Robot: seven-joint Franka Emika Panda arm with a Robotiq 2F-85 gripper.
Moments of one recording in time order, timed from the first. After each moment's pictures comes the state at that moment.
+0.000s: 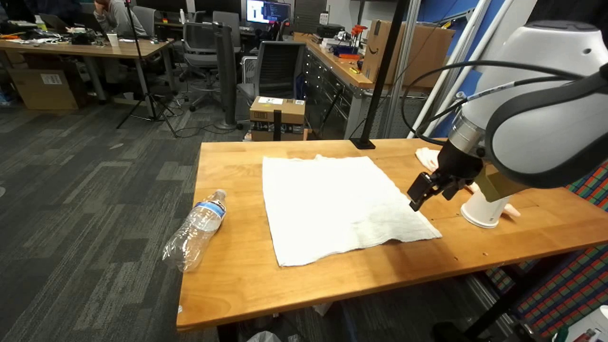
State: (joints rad) arm -0.01 -0.22 0.11 -2.75 -0.22 2.74 0.07
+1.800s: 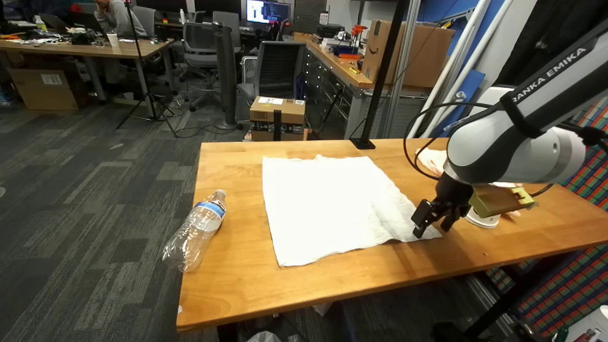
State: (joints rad) arm -0.04 0.12 0.02 -2.60 0.05 2.72 -0.26
